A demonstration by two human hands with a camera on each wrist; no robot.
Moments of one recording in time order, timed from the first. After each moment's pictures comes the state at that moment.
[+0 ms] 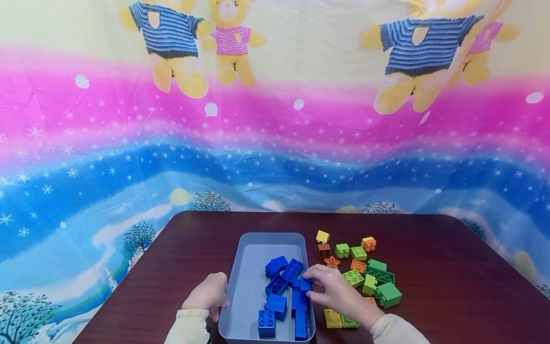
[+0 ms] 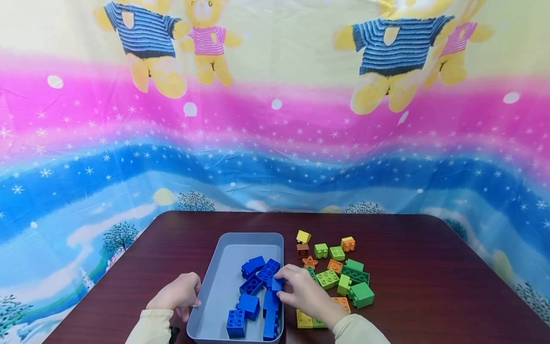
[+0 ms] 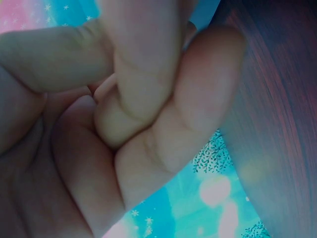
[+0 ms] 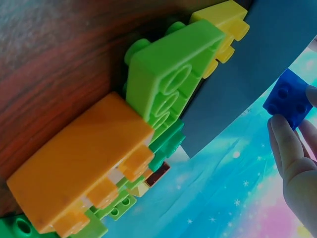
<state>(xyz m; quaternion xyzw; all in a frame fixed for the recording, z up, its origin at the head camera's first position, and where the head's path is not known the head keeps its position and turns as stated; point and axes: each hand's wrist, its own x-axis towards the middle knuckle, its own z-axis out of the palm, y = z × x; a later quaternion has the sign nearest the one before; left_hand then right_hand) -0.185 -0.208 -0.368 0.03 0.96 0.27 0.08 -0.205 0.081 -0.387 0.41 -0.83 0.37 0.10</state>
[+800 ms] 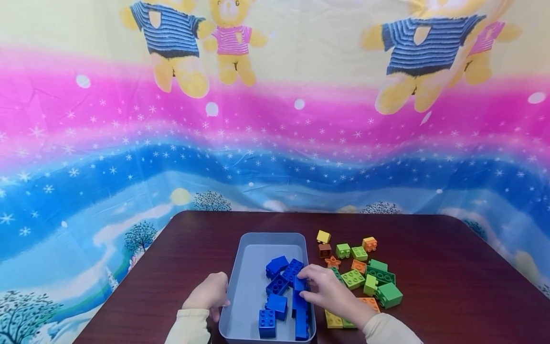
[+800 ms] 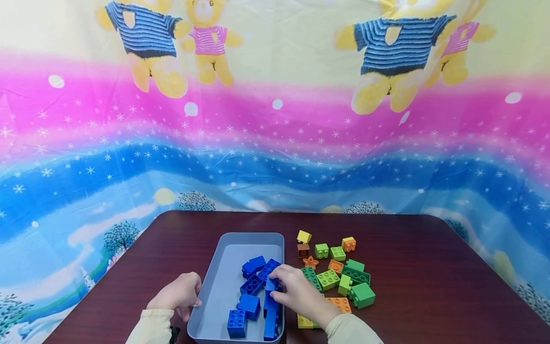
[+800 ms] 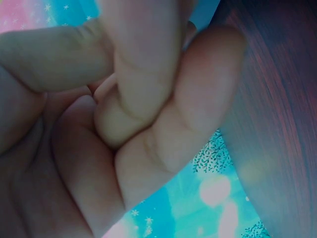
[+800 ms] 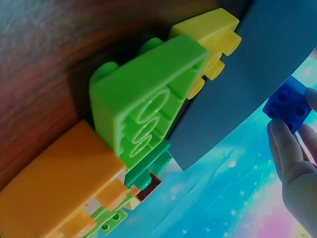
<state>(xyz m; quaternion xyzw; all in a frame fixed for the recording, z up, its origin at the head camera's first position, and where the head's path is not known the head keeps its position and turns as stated) -0.187 -0.208 -0.368 0.03 0.96 0.27 0.09 -0.206 0.068 -0.389 0.39 -0.84 0.36 0.09</state>
